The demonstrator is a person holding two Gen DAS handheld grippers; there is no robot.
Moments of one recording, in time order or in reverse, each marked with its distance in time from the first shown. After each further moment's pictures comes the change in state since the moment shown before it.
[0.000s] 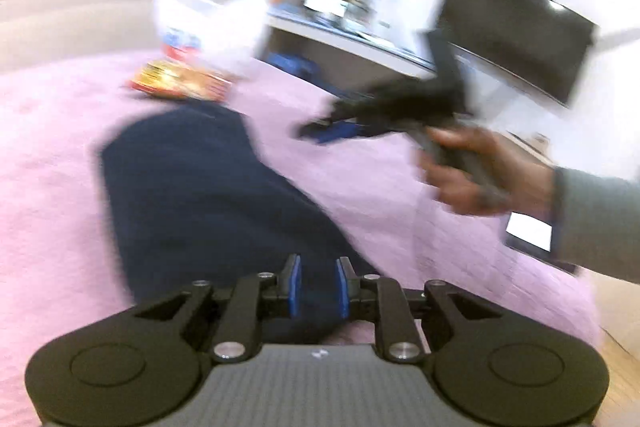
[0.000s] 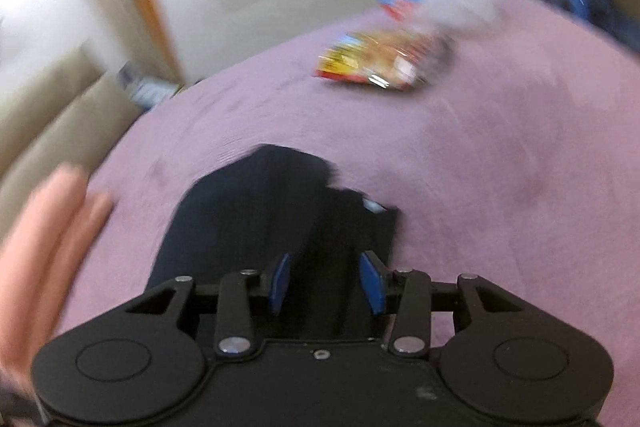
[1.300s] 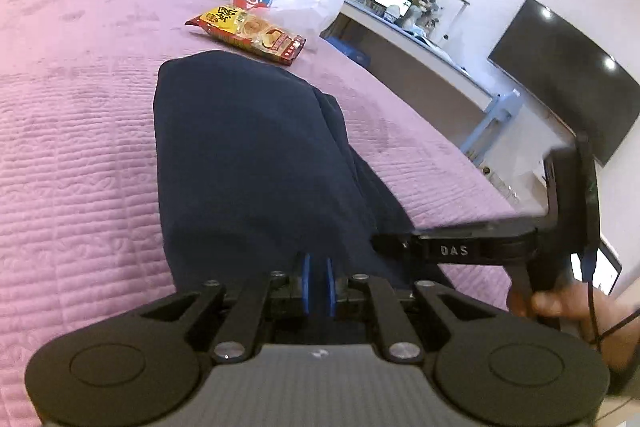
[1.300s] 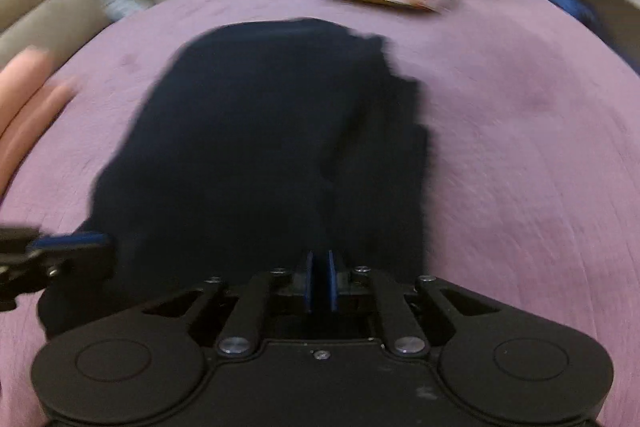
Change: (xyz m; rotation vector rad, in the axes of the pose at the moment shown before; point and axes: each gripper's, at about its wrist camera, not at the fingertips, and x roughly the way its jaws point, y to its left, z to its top) left arm 0.041 0.073 -0.023 -0.246 0.045 -0.005; right arm 0.031 0.066 -0.108 -0.022 0.142 -0.227
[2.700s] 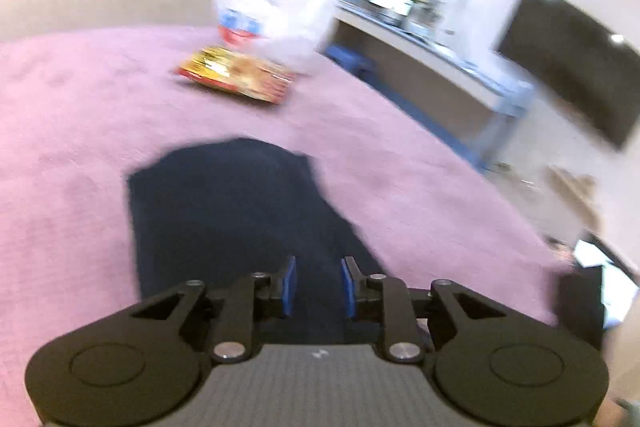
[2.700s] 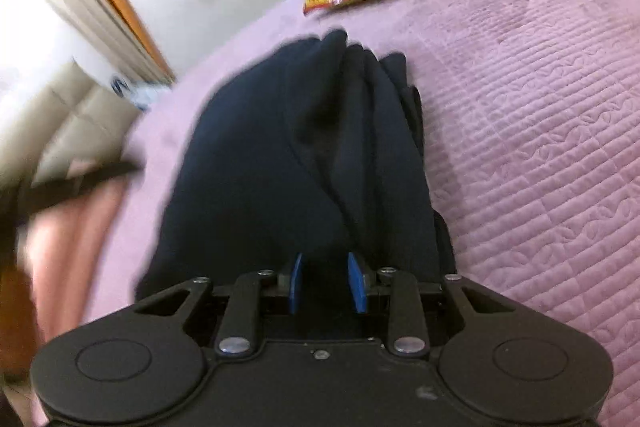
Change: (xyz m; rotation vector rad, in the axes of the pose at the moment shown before) left arm 0.025 -0.031 0.082 0.100 -0.010 0.129; right arm -0.019 -0.040 -0.022 0.268 -0.031 0.253
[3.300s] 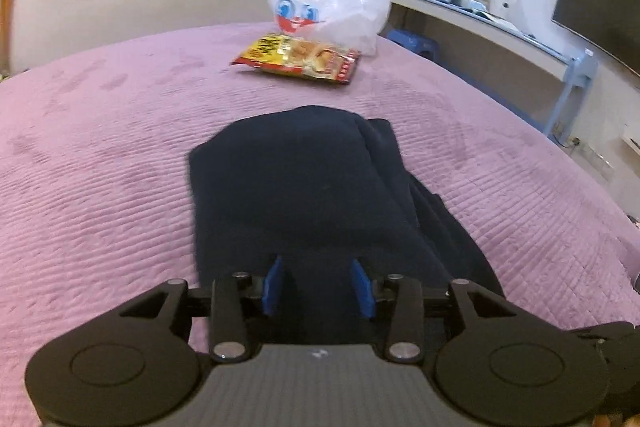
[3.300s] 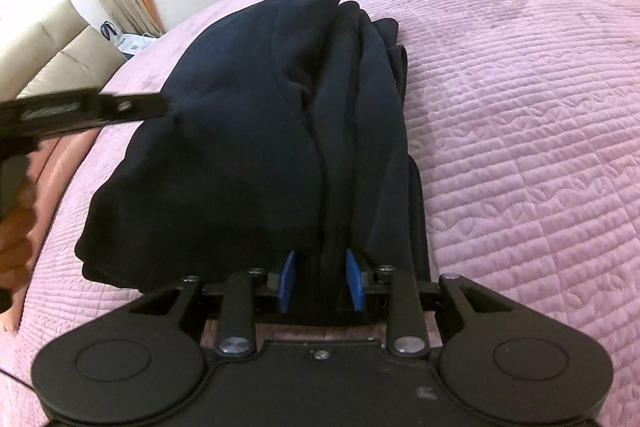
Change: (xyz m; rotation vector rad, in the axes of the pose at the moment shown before) left arm 0.005 -0.010 -0.028 0.054 0.030 0.221; right arm -0.002 0.001 -0.032 -0.129 0.040 -0.090
